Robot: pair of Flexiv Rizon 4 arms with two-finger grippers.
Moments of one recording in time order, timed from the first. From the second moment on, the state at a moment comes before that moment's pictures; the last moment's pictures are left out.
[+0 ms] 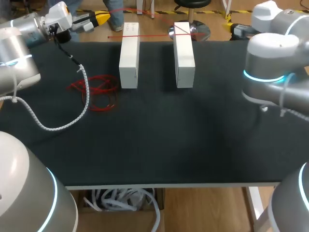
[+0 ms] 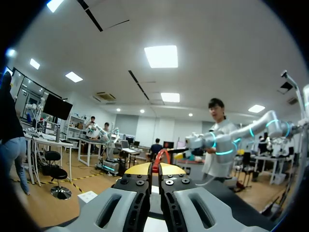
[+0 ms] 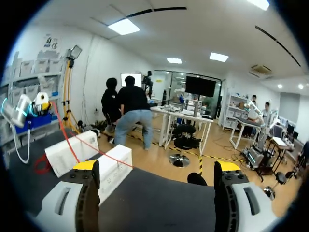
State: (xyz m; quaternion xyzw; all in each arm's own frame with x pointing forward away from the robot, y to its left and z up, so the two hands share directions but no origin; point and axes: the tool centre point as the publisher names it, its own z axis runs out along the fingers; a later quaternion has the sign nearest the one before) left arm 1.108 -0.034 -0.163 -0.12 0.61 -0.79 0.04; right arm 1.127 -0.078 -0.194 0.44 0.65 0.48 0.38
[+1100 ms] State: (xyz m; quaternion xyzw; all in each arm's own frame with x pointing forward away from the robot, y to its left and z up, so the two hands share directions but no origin) left arm 1.108 -0.034 -0.163 -0.12 0.61 -0.79 0.04; right arm 1.127 -0.066 -0.189 0.41 0.63 0.52 0.39
